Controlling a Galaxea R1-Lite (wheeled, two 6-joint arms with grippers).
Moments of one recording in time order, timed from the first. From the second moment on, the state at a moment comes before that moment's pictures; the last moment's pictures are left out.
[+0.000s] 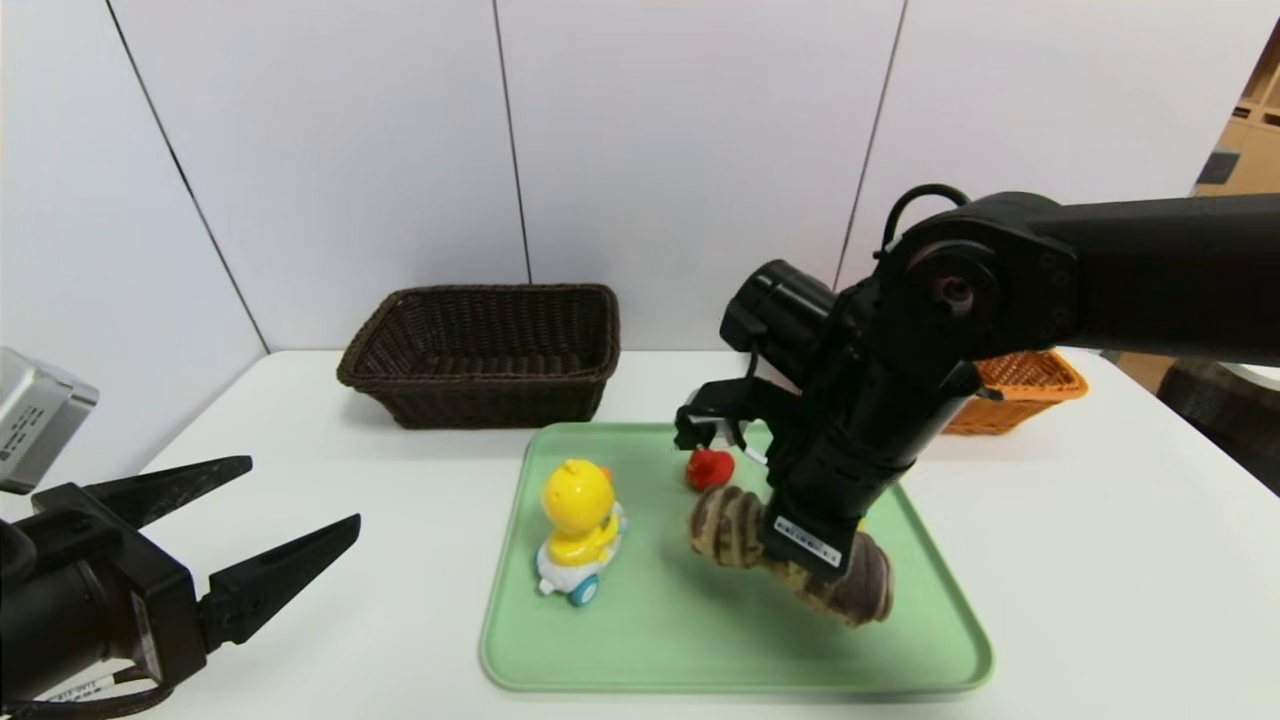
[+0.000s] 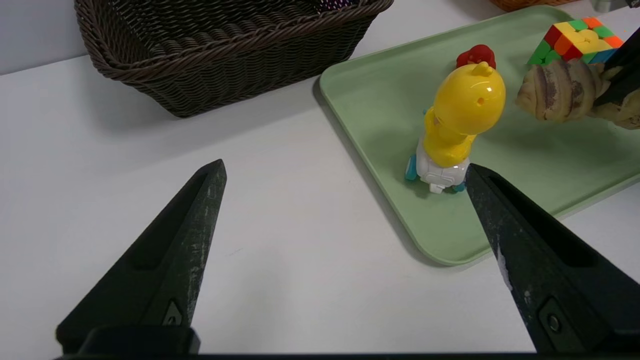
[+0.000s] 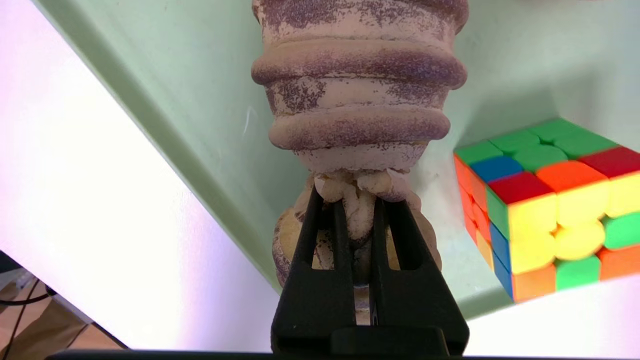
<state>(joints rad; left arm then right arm) -0.39 0.96 -0.47 -0.26 -0.04 0.00 0.69 2.02 -1.74 0.99 0.02 -0.42</state>
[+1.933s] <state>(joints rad) -0.39 0.94 -0.47 -0.26 -0.04 0.00 0.43 1.86 -1.95 0.53 0.02 -0.43</state>
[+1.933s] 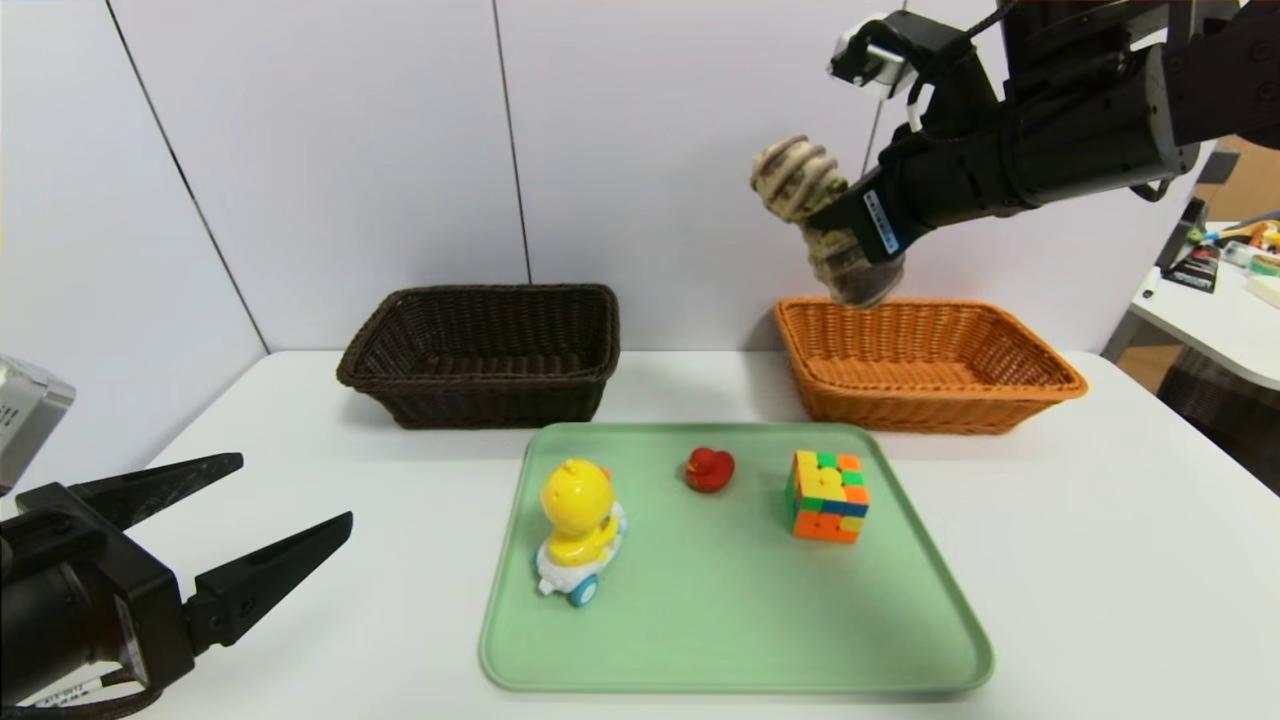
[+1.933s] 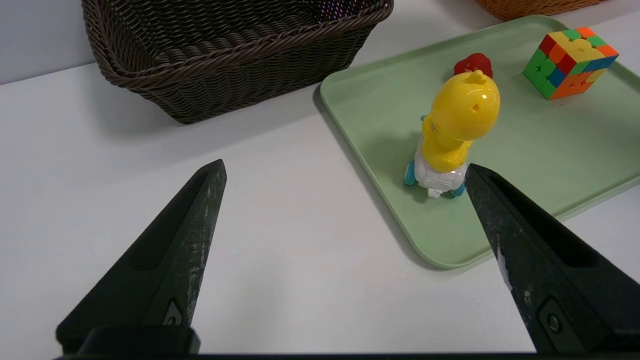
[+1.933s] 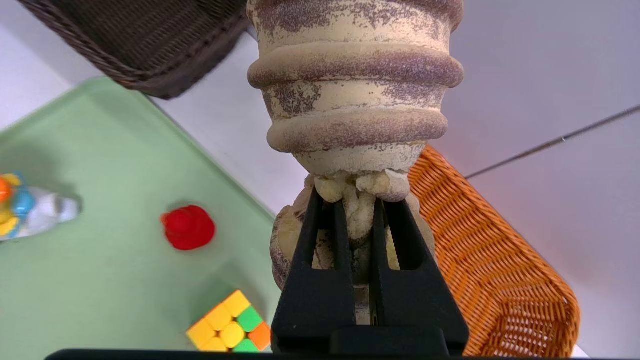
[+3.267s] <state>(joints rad) -0.39 0.93 -0.47 -0.26 -0.04 0.00 0.10 2.04 -1.96 0.38 0.12 -0.81</state>
